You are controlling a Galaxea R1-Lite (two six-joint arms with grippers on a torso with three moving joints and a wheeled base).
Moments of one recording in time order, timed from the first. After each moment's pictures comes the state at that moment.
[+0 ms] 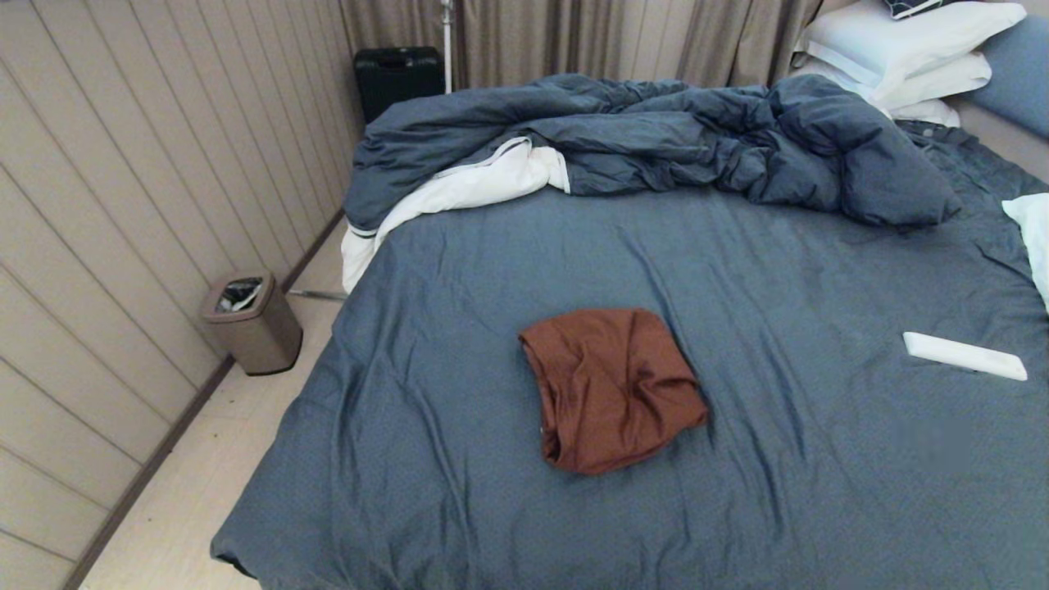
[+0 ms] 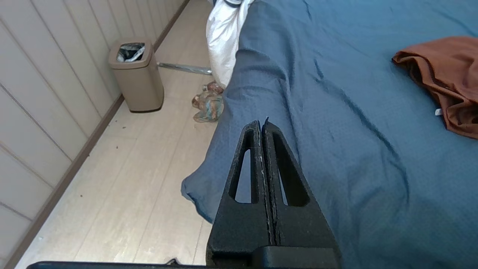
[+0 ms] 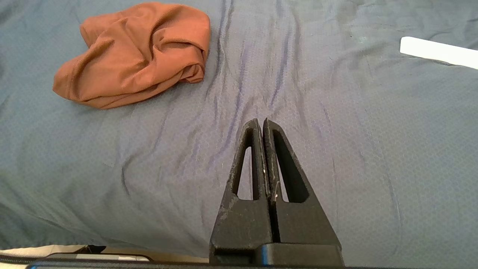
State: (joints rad) left arm 0.00 0.00 0.00 -0.02 0.01 -0.03; right arm 0.00 0.00 0.00 0.00 0.00 0.00
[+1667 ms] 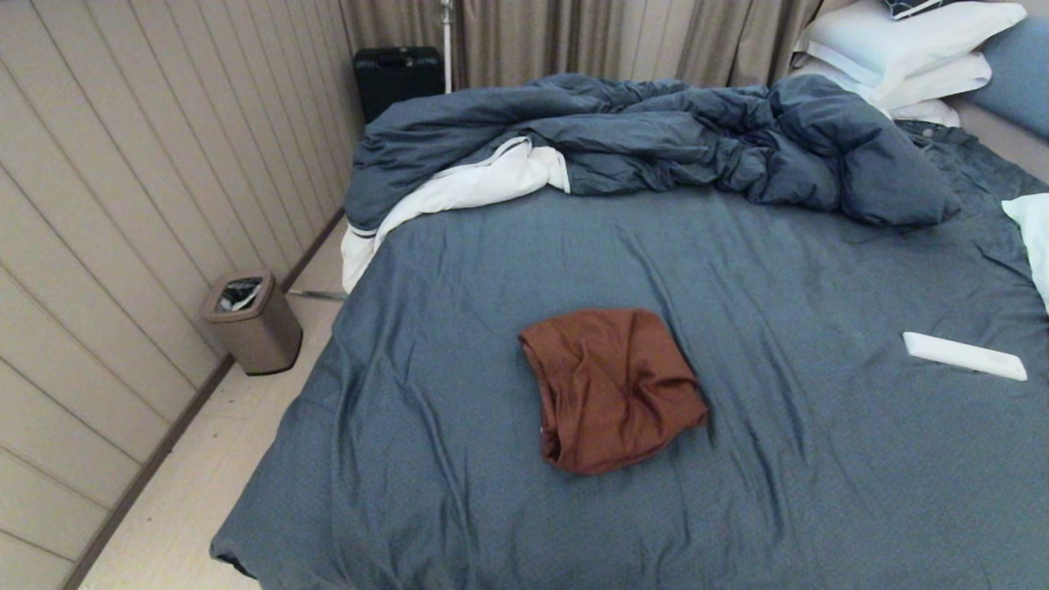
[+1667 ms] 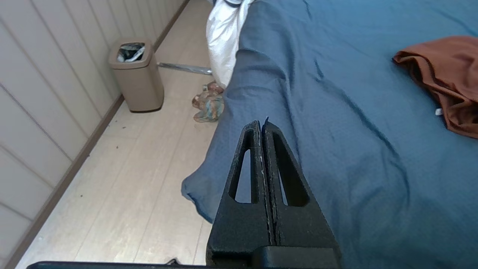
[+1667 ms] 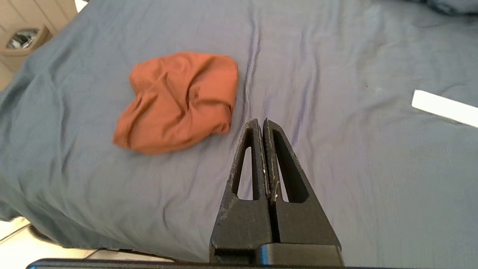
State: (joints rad) left arm 0.00 0.00 0.00 -0.02 0.01 -0.03; right arm 0.02 0.56 -0.67 0.16 0.07 0.00
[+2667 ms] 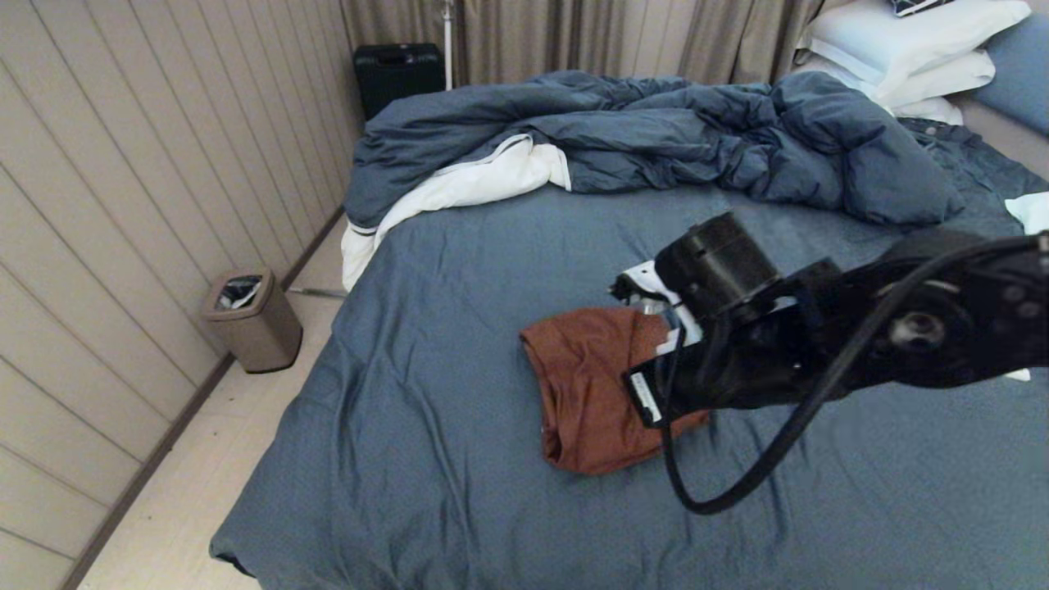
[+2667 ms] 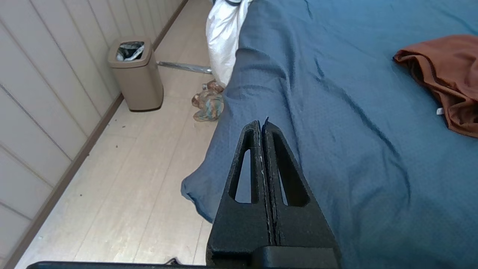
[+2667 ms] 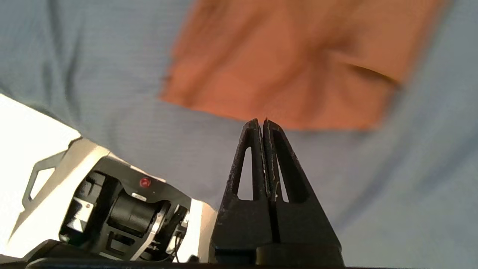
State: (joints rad) left arm 0.00 0.00 0.00 -0.02 0.01 -0.03; right arm 0.65 1.78 -1.32 0.37 -0.25 0.10
